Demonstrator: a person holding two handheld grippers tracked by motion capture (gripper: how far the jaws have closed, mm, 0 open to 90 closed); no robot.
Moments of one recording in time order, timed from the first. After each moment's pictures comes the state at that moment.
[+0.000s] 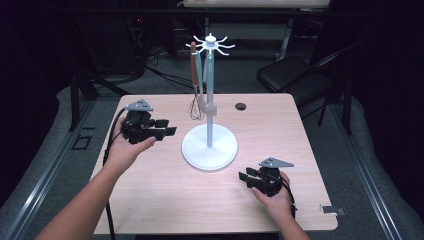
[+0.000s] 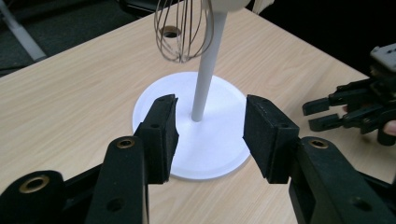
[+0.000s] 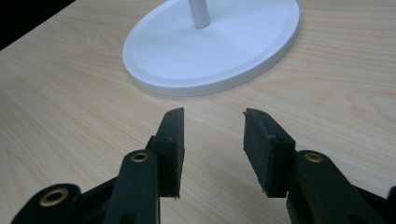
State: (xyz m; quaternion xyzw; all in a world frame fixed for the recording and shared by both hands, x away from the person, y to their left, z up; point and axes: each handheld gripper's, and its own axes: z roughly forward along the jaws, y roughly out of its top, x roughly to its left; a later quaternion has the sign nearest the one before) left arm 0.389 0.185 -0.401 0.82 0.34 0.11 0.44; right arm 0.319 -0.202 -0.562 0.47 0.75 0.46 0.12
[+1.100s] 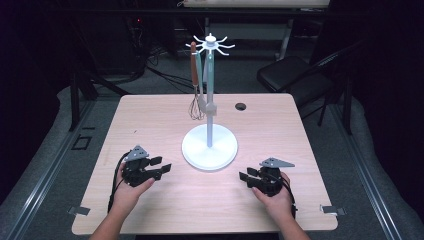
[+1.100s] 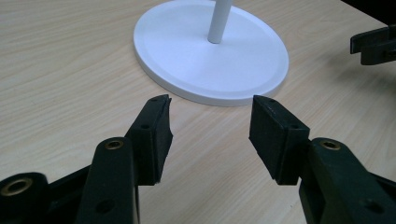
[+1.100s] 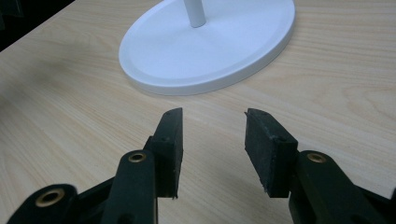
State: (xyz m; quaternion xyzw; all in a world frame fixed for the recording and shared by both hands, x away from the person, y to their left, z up) left arm 0.338 0.211 -0.525 0.79 0.40 0.12 0.45; right arm 0.320 -0.204 -0.564 0.48 0.74 0.46 0.12
